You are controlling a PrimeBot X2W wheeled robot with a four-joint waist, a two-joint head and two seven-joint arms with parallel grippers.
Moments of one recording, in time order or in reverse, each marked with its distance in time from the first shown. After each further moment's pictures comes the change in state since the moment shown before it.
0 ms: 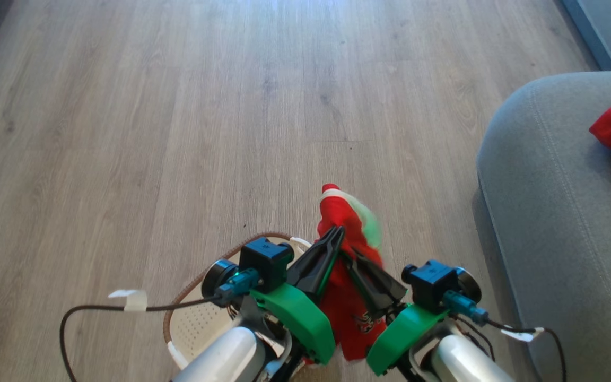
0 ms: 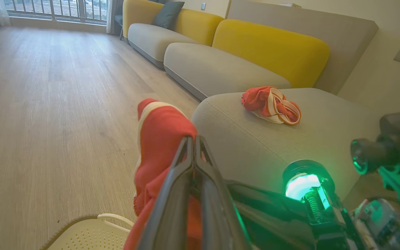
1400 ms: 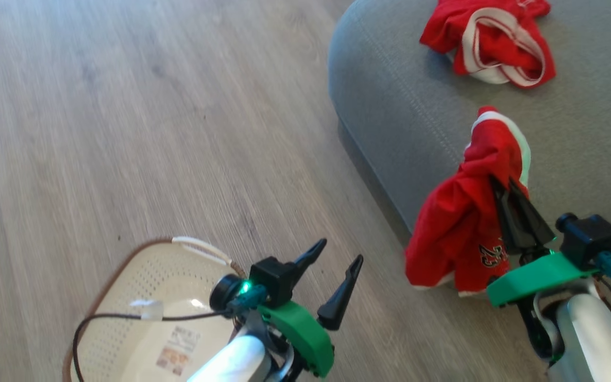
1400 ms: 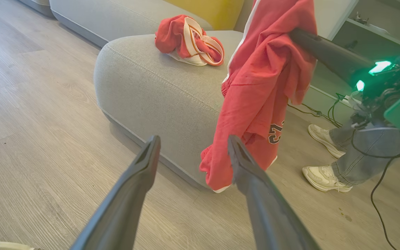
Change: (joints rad) left arm -0.008 -0.047 -0.025 0.221 0.021 -0.097 -0.128; right arm 0.026 -0.138 -0.420 -0.147 -0.069 0.000 0.000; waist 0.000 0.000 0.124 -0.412
